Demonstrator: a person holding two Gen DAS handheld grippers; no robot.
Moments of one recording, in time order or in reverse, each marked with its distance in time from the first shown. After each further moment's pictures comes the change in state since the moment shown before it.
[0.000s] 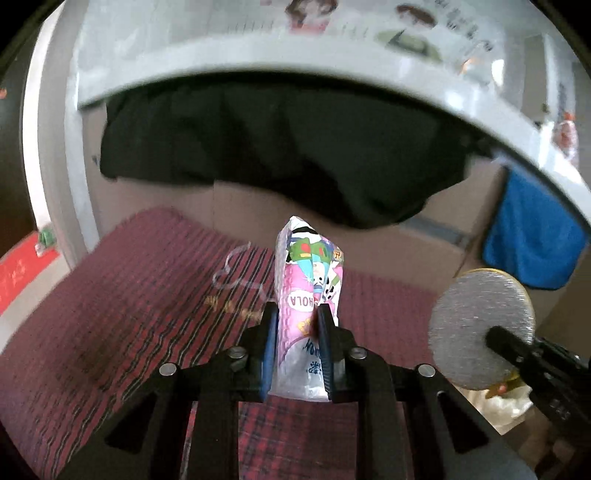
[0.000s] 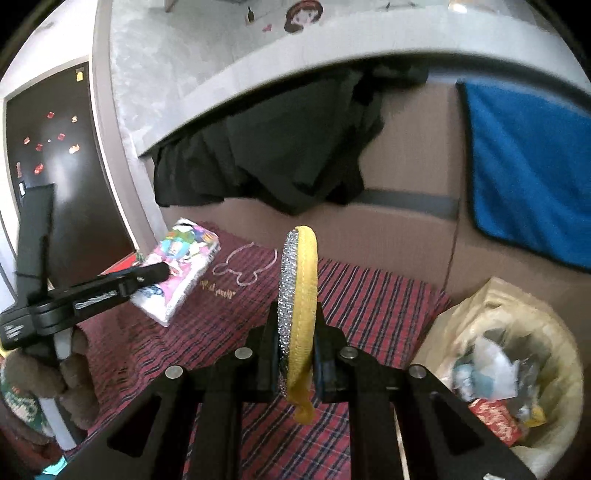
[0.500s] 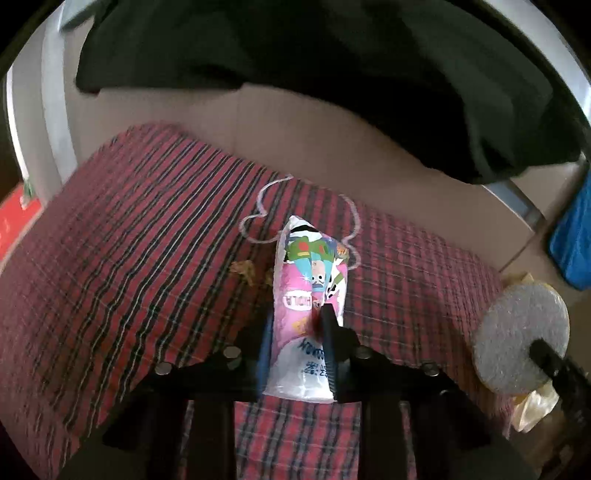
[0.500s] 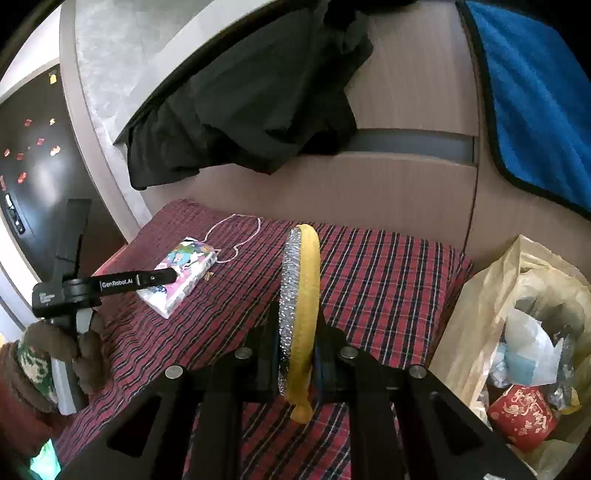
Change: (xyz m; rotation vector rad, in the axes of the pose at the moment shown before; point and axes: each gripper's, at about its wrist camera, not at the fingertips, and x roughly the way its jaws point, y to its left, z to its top) left arm 0.131 0.079 -0.009 -0.074 0.298 -0.016; right arm 0.067 -0.011 -0.016 0.084 0.122 -0.006
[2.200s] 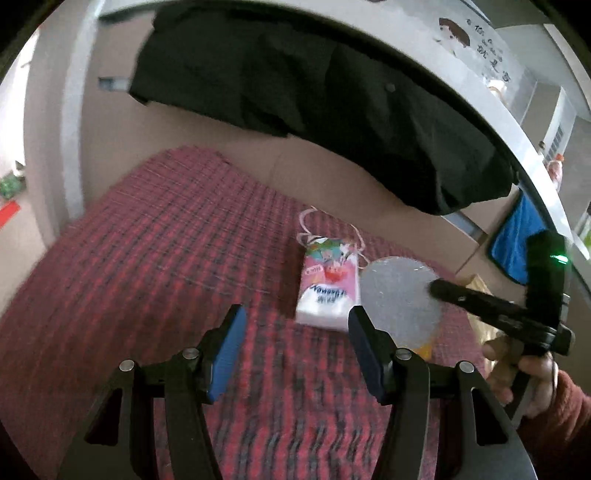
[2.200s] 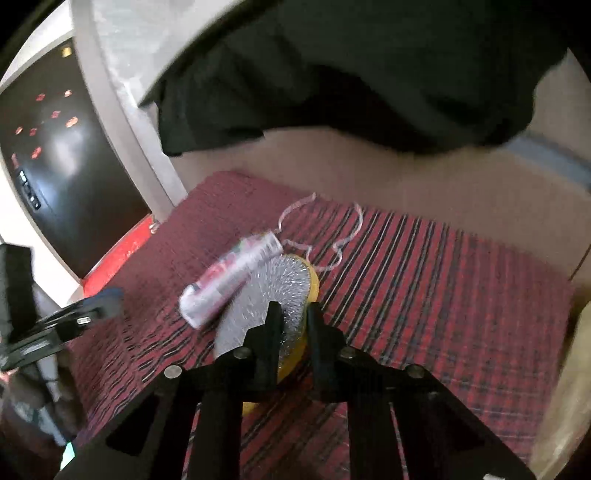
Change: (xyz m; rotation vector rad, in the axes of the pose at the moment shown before) left arm -0.075 0.121 -0.025 -0.018 -0.100 -0.244; right arm 0.072 0.097 0.034 -0.068 0.116 0.095
